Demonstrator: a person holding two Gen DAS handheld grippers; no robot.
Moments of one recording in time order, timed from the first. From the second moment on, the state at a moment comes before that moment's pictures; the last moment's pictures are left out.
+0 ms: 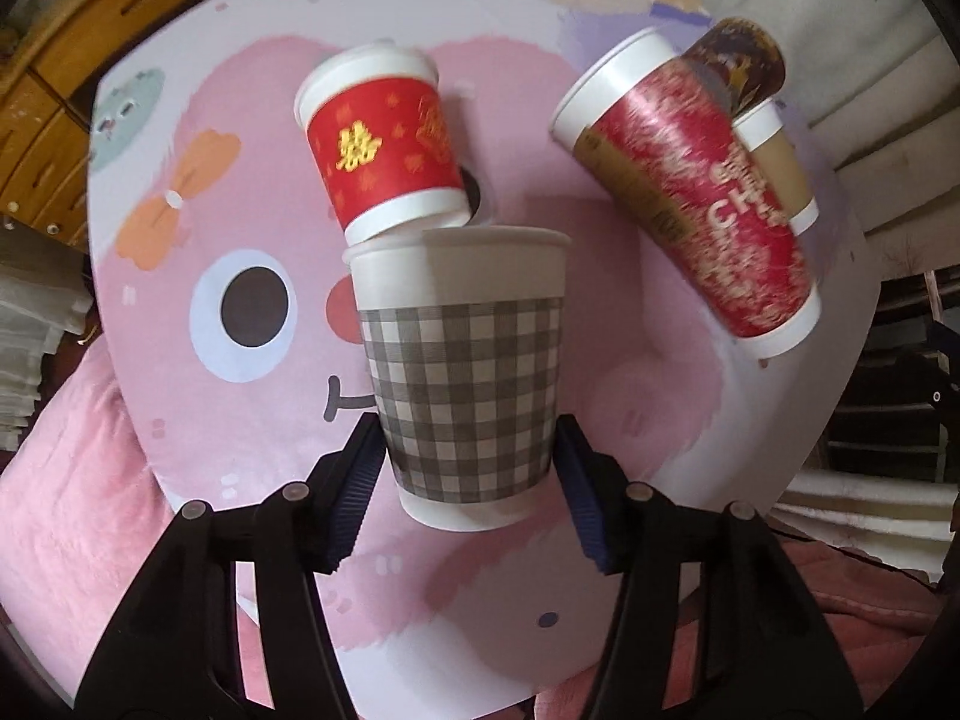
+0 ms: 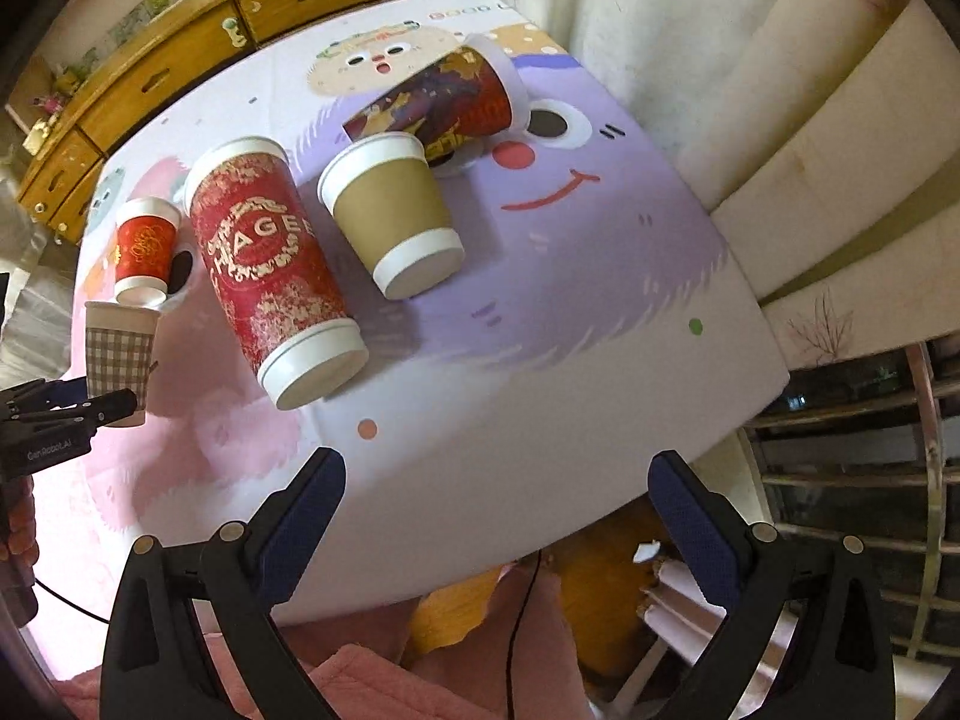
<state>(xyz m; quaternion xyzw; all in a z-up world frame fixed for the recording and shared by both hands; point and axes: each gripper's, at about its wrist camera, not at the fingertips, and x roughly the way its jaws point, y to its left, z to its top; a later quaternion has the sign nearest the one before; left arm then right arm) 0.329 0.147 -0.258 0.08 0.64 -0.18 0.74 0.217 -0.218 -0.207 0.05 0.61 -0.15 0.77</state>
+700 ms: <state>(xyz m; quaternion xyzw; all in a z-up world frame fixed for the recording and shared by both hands) 0.181 0.046 -0.221 -0.16 0.61 -0.01 0.78 0.243 -0.274 -0.179 0.14 0.63 0.07 0.76</state>
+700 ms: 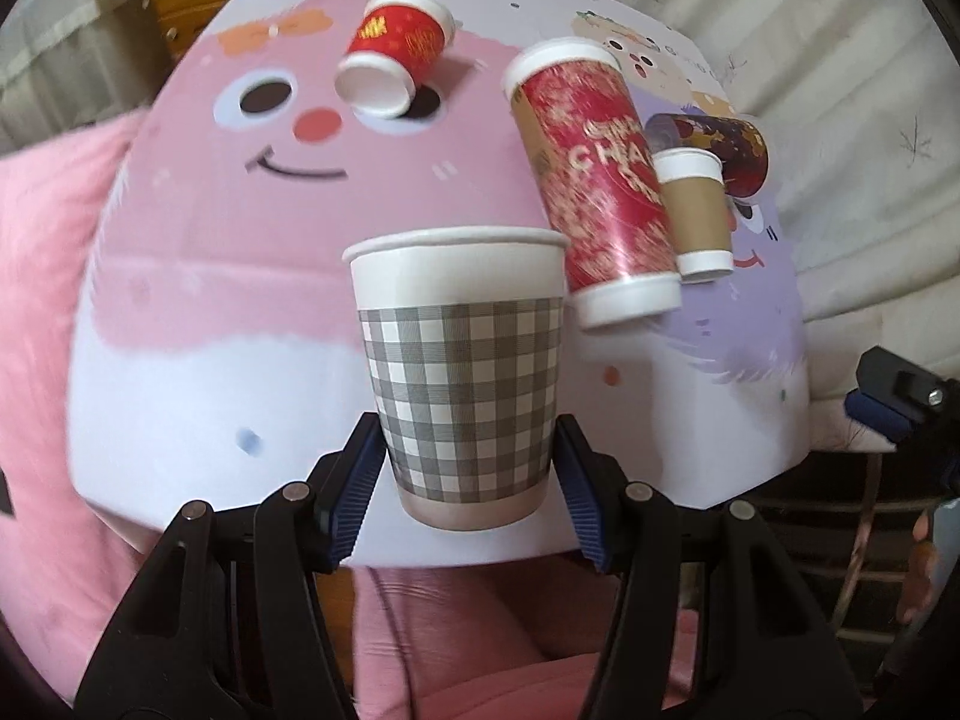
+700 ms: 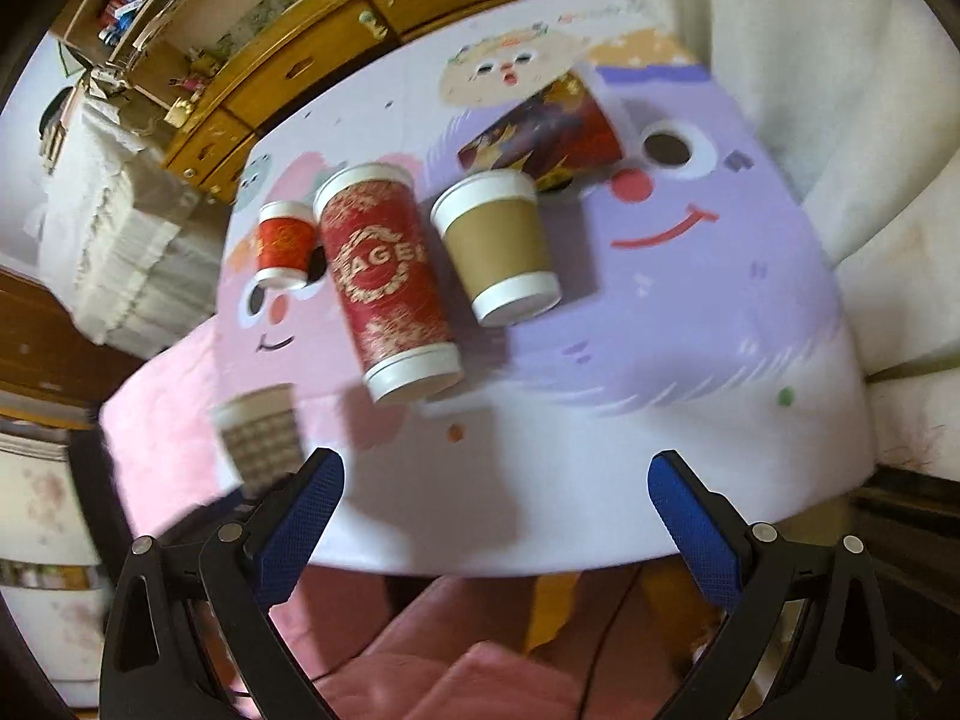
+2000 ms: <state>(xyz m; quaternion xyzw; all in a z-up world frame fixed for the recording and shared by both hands) 0.162 0.027 -0.217 -0.10 0.70 -0.06 0.71 0.222 -0.237 -0.228 0.20 0.71 0.11 0.67</state>
